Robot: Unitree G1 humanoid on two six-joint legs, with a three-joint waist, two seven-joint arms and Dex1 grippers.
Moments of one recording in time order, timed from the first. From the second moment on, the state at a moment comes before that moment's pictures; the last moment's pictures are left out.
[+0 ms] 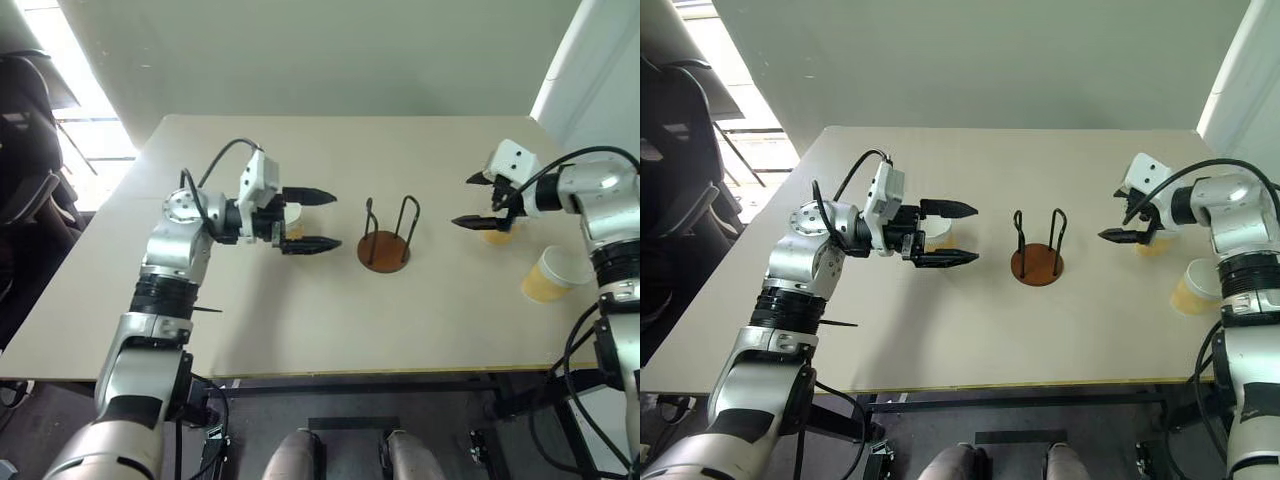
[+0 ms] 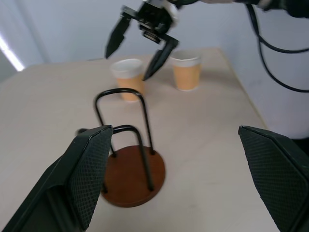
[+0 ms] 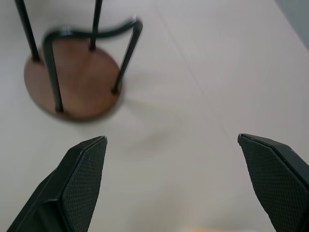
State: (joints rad) left arm -0.91 0.51 -0.06 0.43 -0.38 0.18 -1.44; right arm -1.12 -0.82 0.20 0.80 -0.12 0.01 1.24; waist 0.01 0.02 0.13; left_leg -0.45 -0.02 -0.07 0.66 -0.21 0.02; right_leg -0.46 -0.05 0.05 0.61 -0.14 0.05
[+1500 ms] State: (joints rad) left arm -0.90 0.51 -0.06 0.35 -0.39 0.22 -1.41; right arm -1.30 -0.77 0.40 1.30 -0.55 -0.28 0.96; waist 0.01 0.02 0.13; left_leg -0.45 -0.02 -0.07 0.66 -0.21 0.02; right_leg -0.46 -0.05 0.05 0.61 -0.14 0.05
